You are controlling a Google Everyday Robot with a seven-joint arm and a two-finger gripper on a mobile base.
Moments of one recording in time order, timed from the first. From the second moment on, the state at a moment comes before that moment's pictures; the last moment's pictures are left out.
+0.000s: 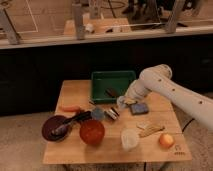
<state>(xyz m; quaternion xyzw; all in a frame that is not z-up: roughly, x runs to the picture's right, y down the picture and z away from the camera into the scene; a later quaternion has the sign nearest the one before) 0.127 0.047 0.775 -0.19 -0.14 0.14 0.96</state>
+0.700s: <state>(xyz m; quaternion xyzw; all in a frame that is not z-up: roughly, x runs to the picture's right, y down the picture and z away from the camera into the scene) 0.157 -0.056 0.876 -0.12 -0.15 0.16 0.97</state>
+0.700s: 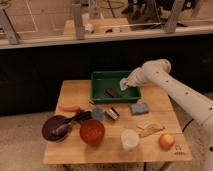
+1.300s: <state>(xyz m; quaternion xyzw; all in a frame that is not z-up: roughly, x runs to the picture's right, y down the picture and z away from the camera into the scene) 0.177 -0.061 0.919 -0.17 -0.16 0.19 0.95</state>
